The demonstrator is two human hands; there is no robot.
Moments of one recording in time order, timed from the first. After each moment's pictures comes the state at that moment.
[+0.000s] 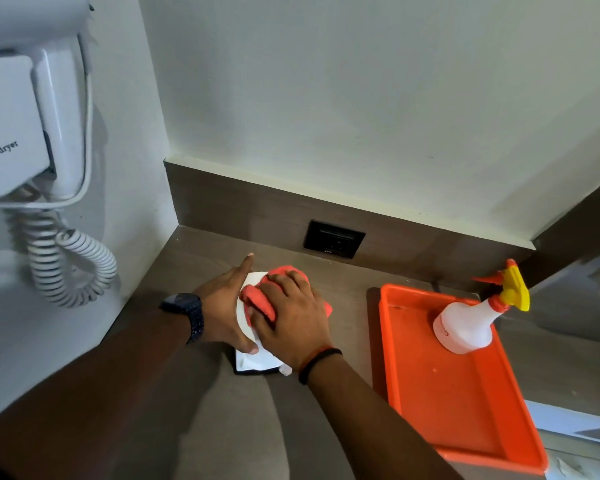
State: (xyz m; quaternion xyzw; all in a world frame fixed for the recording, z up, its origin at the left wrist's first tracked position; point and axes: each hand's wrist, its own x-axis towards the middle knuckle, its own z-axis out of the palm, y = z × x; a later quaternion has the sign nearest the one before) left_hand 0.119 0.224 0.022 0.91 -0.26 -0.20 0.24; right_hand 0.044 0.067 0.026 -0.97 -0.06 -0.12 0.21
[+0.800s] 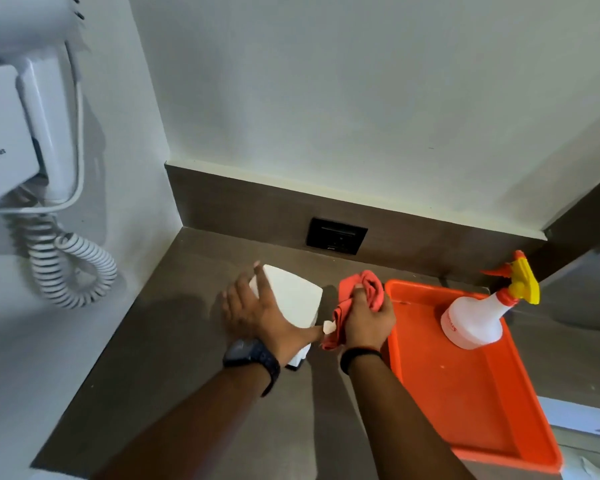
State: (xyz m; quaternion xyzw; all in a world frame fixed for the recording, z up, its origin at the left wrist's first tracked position) left_hand 0.052 0.139 0.018 0.97 -0.01 0.01 0.24; right_hand 0.041 0.001 0.005 -0.58 0.40 -0.27 0.65
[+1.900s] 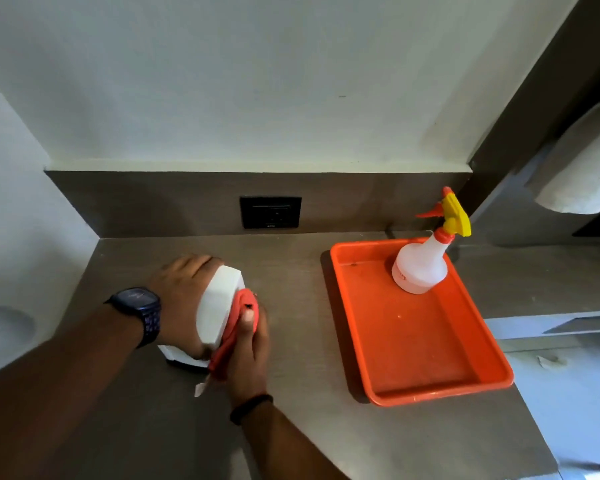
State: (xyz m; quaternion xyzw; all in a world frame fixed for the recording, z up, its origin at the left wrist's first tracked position) left_hand 0.133 0.178 0.018 0.90 -0.44 -0.04 0.02; right_hand 0.005 0.095 -0.046 -0.59 0.28 -0.15 0.74
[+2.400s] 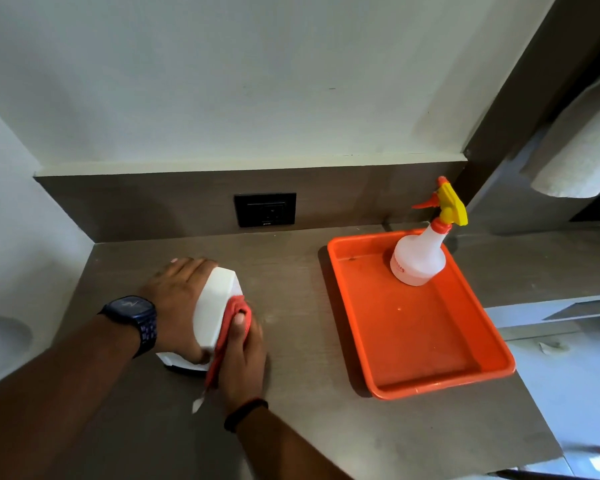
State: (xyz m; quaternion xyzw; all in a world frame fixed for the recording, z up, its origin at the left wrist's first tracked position) left_hand 0.127 0.180 0.016 0.90 -0.43 -0.04 0.01; right_hand 0.005 0.106 -0.054 -0.61 0.32 -0.15 0.71
